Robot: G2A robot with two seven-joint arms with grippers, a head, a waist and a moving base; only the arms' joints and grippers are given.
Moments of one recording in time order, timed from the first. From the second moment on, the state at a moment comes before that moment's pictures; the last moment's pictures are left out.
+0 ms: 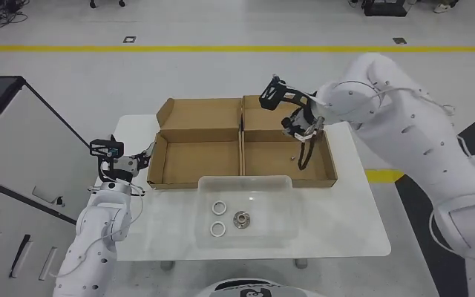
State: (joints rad) left arm 1.73 -1.15 -1.60 -1.80 1.33 0.00 0.00; right arm -0.45 -0.95 0.67 -1.67 -0.44 -0.15 1.54
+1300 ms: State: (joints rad) left arm 1.73 -1.15 -1.60 -1.80 1.33 0.00 0.00; right arm -0.58 -1.03 0.49 -1.41 -0.70 -0.12 1.42
